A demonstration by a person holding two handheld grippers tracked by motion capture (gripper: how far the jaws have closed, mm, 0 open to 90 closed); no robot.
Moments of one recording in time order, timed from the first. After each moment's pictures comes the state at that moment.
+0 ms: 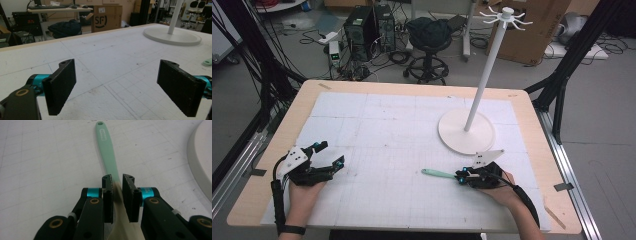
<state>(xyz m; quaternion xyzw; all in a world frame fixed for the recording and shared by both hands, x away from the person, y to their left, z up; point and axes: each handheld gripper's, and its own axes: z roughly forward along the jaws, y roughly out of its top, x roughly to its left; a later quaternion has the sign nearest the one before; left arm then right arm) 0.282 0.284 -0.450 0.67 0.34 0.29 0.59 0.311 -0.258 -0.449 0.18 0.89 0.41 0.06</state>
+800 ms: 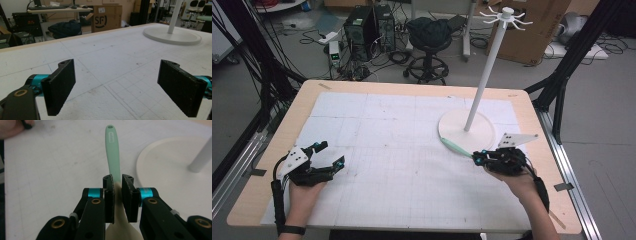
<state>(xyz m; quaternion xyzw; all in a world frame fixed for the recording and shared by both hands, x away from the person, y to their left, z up) 0.282 0.284 -0.450 0.68 0.34 0.29 0.59 0.308 -0.300 -0.368 0.30 0.83 0.47 0.10</state>
